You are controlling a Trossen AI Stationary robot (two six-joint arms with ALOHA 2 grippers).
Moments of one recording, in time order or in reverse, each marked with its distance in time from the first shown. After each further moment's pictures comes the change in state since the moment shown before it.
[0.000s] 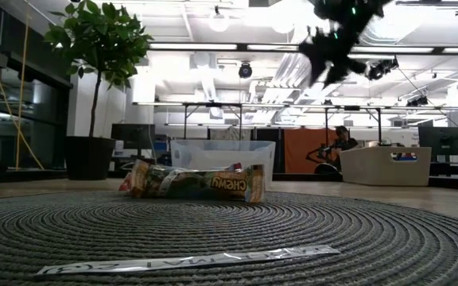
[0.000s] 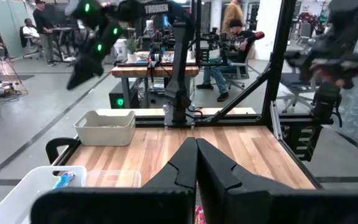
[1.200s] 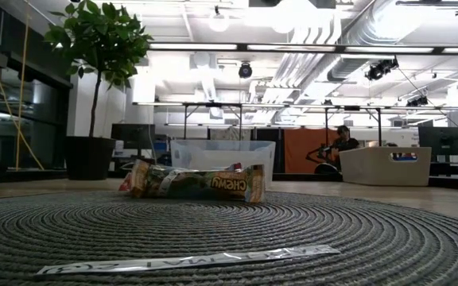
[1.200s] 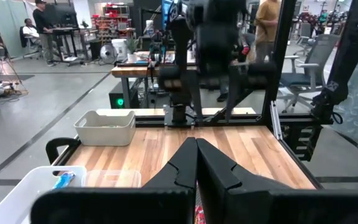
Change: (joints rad) left arm 0.000 0.000 0.000 0.000 0.000 0.000; right arm 0.946 0.289 0.240 0.256 0.051 -0.026
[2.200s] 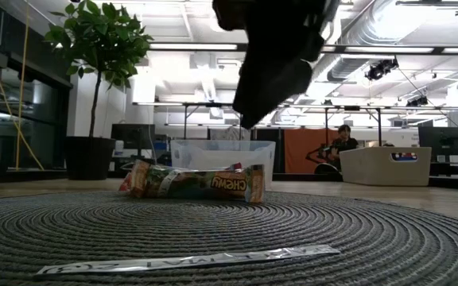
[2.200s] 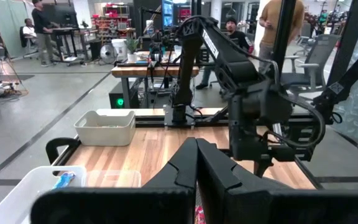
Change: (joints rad) left arm 0.000 0.000 0.000 0.000 0.000 0.000; right arm 0.159 0.278 -0.117 -0.087 -0.070 0.264
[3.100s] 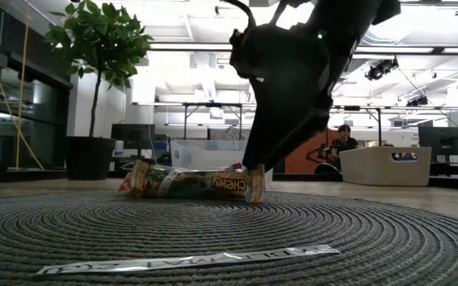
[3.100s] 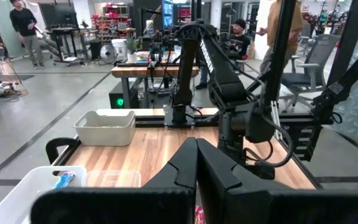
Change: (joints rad) left arm 0.000 0.000 0.000 0.000 0.000 0.000; right arm -0.014 0.000 -0.204 0.208 0.100 0.113
